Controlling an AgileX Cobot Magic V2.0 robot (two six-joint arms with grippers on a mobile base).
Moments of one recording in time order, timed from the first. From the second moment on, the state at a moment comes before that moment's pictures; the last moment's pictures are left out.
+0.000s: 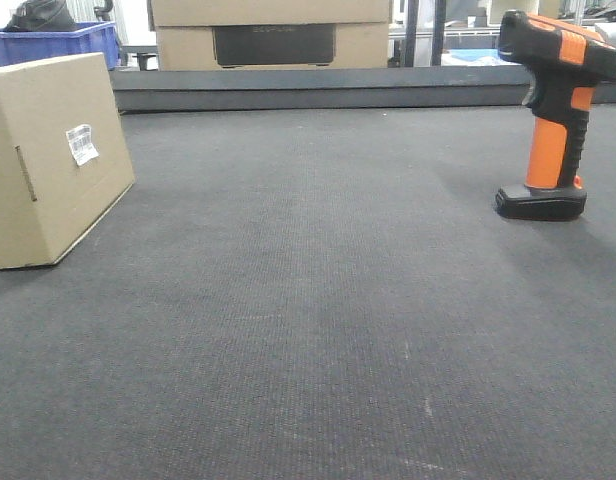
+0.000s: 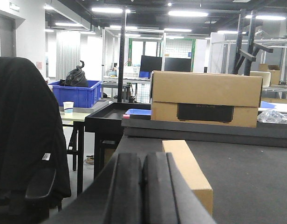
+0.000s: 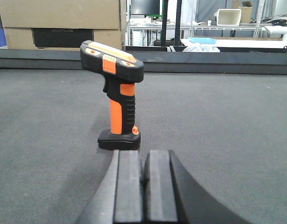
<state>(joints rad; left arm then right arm) 0.04 0.00 -0.28 0.33 0.15 -0.34 -0.08 0.00 0.00 0.10 0.08 -0.05</state>
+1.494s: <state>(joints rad) 0.02 0.00 0.00 0.00 0.05 -0.05 -0.08 0.00 0.00 0.10 0.08 -0.05</state>
